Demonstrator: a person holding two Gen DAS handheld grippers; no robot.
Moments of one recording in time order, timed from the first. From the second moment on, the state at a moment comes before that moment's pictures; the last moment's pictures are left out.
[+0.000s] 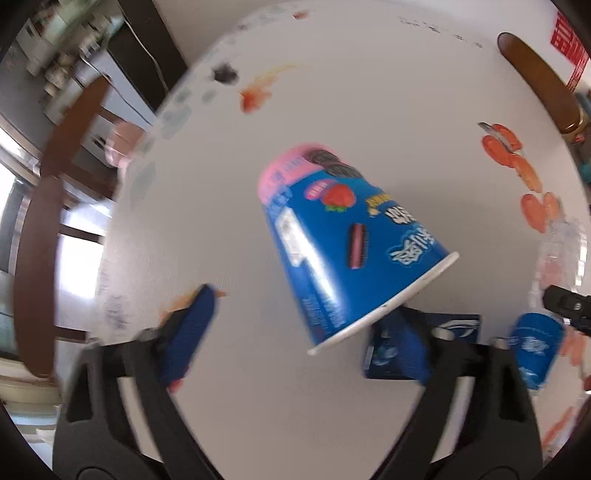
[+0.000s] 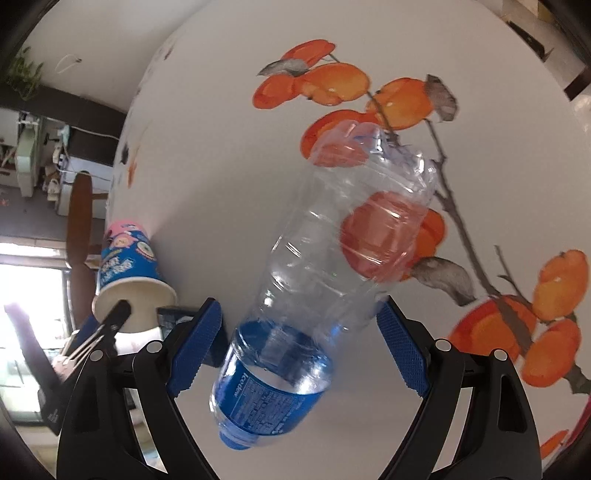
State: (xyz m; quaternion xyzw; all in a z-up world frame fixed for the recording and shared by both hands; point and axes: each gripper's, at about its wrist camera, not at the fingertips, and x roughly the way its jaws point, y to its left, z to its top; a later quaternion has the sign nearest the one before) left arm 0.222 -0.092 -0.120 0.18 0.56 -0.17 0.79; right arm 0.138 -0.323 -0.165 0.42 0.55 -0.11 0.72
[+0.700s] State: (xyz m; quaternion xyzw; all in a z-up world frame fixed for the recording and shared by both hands) left arm 0.216 -0.086 -0.117 0.15 0.57 -0.18 0.79; right arm 0.118 -0.340 -0.143 0.43 0.52 -0.07 0.73
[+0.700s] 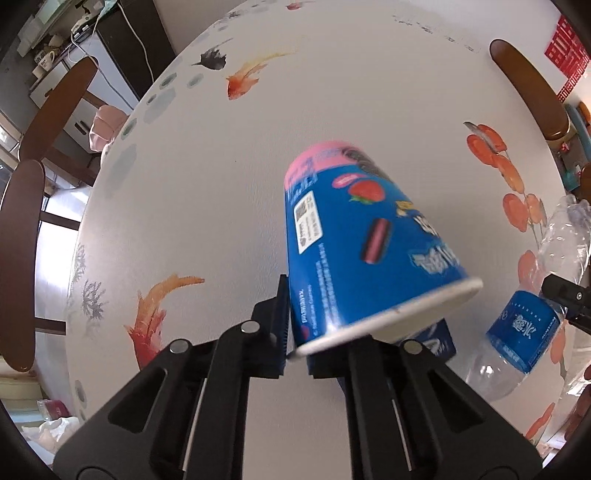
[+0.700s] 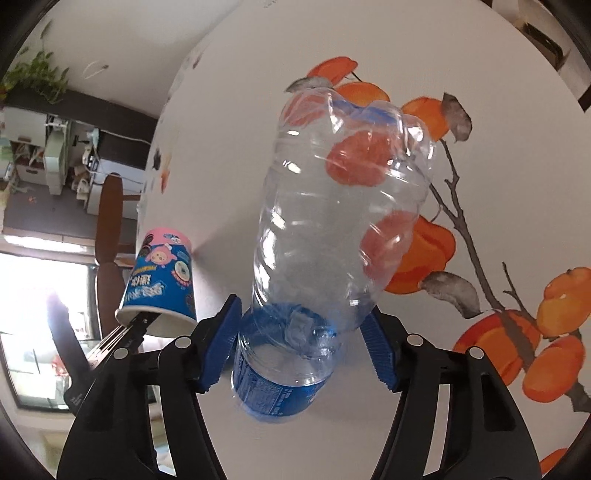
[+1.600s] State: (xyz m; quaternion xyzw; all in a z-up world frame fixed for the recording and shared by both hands) left arm 0.160 0.007 -0.036 0.08 0.50 -0.15 0.85; right arm 0.081 -0.284 -0.049 0.39 0.46 0.00 0.80
